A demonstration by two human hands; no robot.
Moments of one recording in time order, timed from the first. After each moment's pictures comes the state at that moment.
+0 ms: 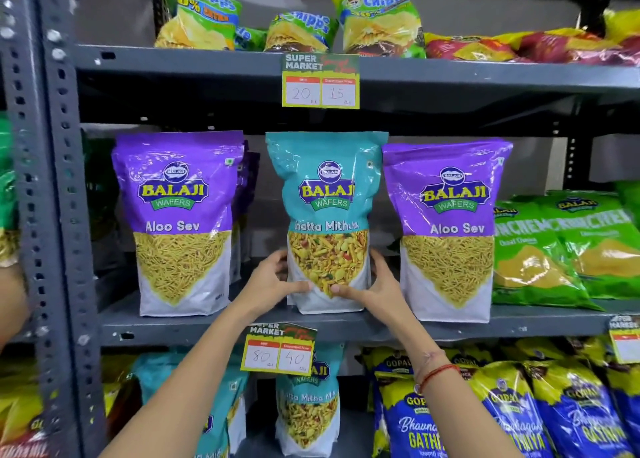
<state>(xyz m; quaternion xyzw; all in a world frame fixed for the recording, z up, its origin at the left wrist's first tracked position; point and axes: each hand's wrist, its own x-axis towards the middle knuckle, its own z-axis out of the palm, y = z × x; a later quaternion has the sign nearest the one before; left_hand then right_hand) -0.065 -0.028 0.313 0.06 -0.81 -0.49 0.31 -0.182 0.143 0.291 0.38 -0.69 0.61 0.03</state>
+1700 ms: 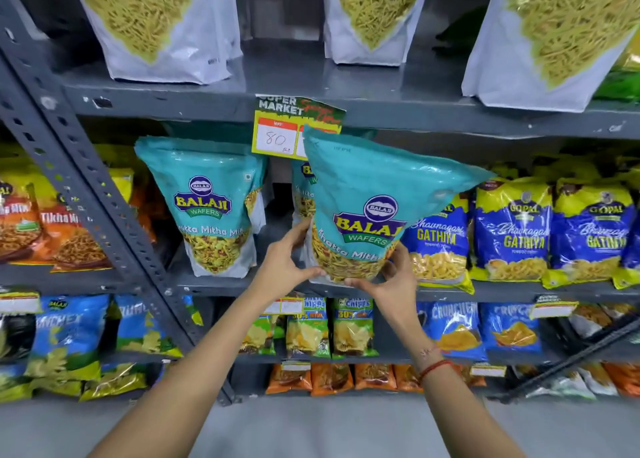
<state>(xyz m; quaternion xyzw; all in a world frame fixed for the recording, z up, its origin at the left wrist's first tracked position) 0.002 0.013 0.046 0.12 -0.84 -0.47 0.22 -0.102 0.189 0.016 0.25 -0.73 0.64 -0.05</state>
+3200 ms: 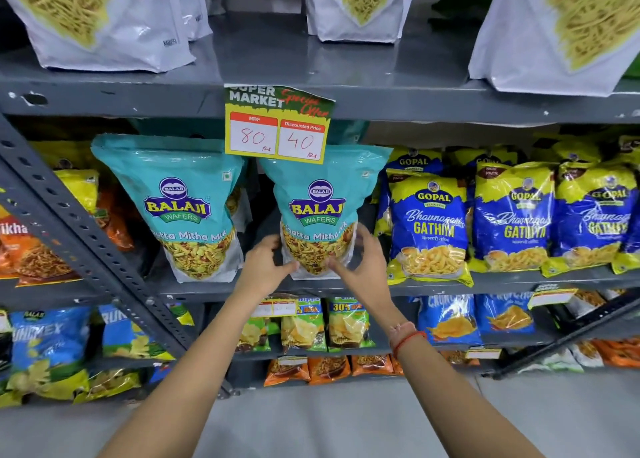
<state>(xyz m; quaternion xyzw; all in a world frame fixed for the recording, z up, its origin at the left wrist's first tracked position) -0.022 -0.019 0.014 0.28 -0.85 -0.41 0.15 -0.124 0.142 0.001 0.28 -0.80 0.53 -0.05</state>
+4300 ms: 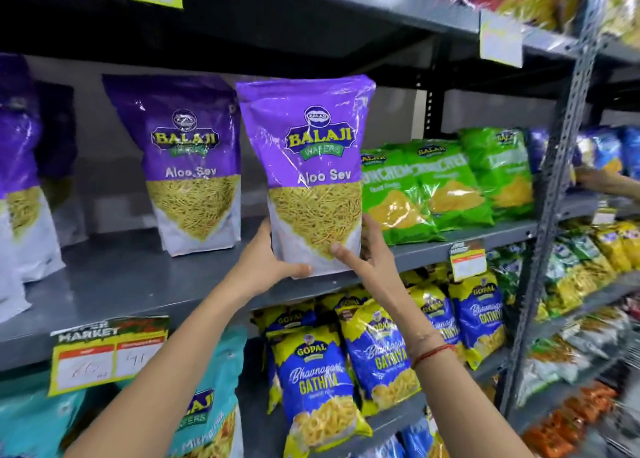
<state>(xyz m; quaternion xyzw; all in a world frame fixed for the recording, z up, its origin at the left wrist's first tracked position) -0.172 0.108 0.292 -0.04 -0.86 -0.45 0.23 -0.231 0.290 0.259 0.29 -0.69 0.65 0.15</state>
